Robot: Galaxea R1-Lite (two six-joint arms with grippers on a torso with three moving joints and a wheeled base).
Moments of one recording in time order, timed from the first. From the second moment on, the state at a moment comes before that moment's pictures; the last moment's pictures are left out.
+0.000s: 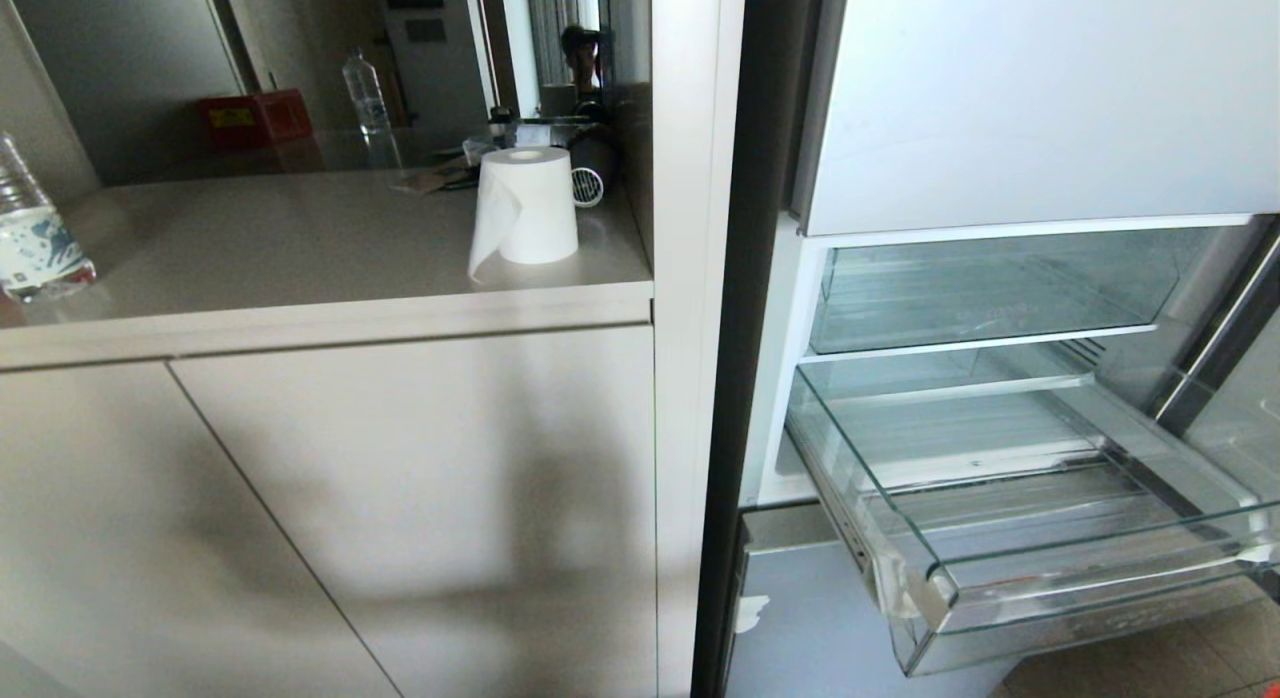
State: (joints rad) left arm 0.00 0.00 0.00 0.00 0.00 0.00; right arm 0.00 0.18 -0.02 -0.09 0.01 -0.01
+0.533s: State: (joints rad) left arm 0.00 0.00 0.00 0.00 0.00 0.00; right arm -0.01 0.91 -0.54 -0.03 0.01 0.01
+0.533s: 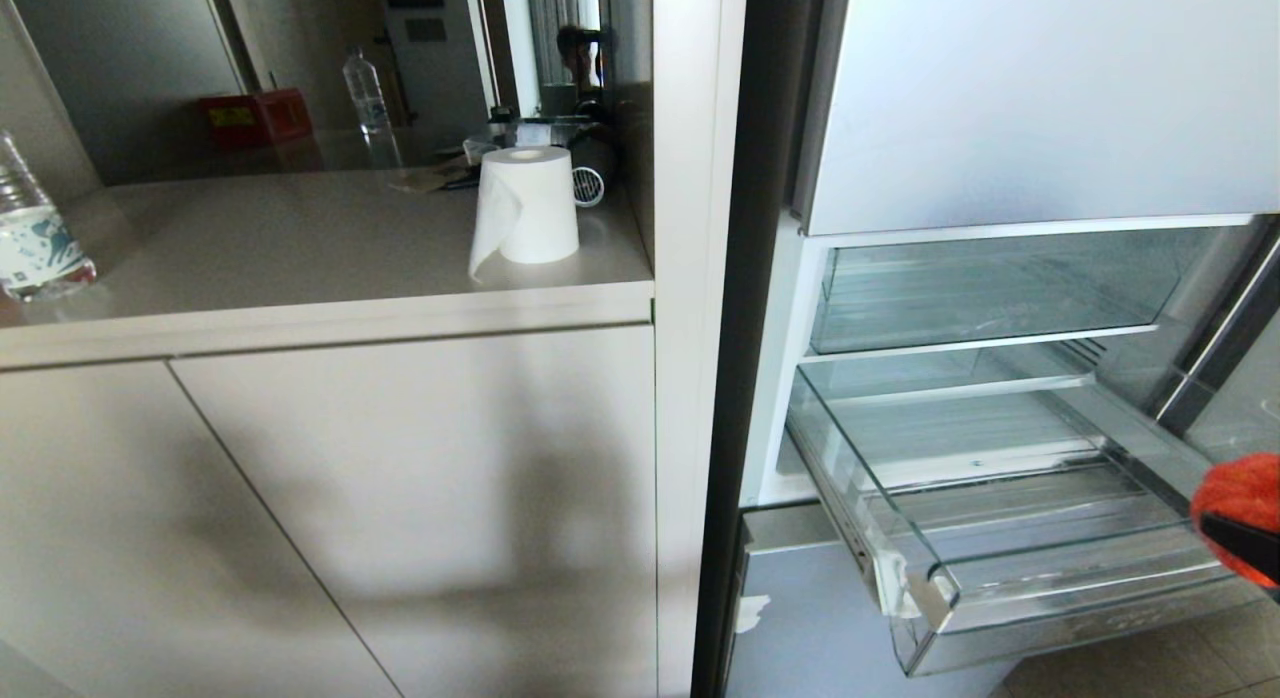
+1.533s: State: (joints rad) left arm 0.00 0.00 0.00 0.00 0.00 0.00; right arm -0.01 1.85 -1.11 -0.01 0.06 0.18
